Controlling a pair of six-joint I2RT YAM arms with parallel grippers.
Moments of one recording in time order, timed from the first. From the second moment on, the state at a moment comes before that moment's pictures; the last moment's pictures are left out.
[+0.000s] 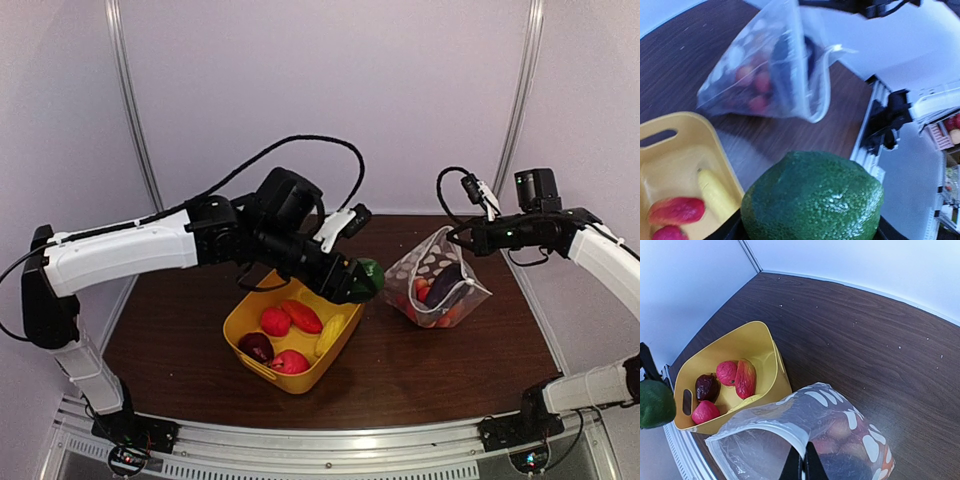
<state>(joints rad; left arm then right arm) -1.07 1.68 1.57 -0.62 0.23 -0.30 0.20 1.17 1.08 -0.56 -0.59 -0.05</state>
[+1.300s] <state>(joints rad) -1.03 2.21 2.00 -0.17 0.34 -1.00 0.25 1.14 1.14 -0.55 -0.63 0.11</state>
